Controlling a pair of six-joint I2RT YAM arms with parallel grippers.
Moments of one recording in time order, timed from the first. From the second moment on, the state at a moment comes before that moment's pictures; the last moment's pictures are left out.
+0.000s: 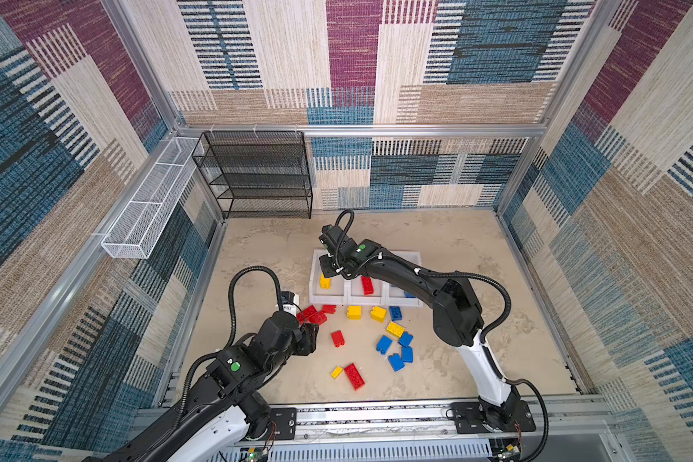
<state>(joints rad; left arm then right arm) -0.75 0.63 0.59 -0.70 -0.23 -0.60 0.83 2.27 2.03 -0.67 0.12 0.41</state>
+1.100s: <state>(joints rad) -0.65 0.74 0.61 -0.70 -0.25 -0.63 0.81 1.81 1.55 -0.56 0.09 0.45</state>
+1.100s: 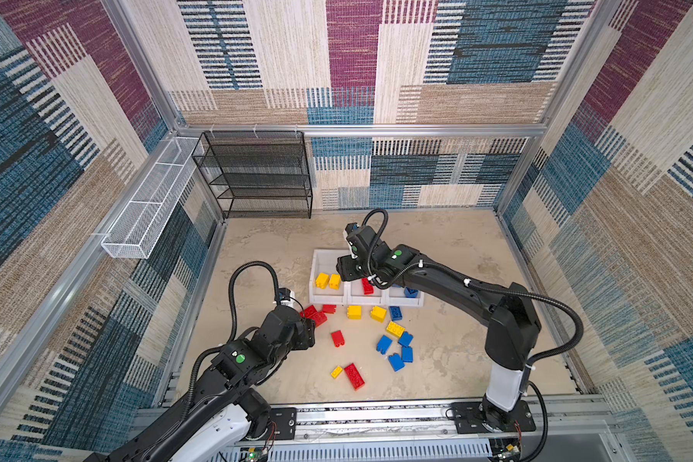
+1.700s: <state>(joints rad) -0.45 1.21 0.66 -0.60 -0.12 -0.70 0.77 1.43 1.13 -0.51 0.09 0.56</state>
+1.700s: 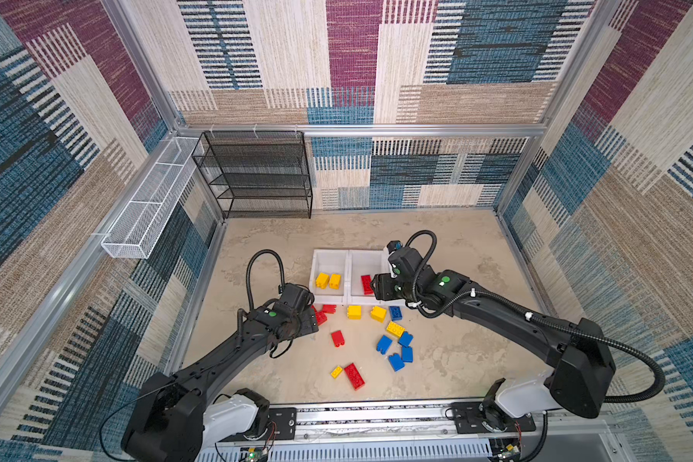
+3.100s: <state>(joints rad) -0.37 1.47 0.77 -0.49 -0.10 -0.68 0.77 1.35 1.02 -0.48 0.08 0.62</state>
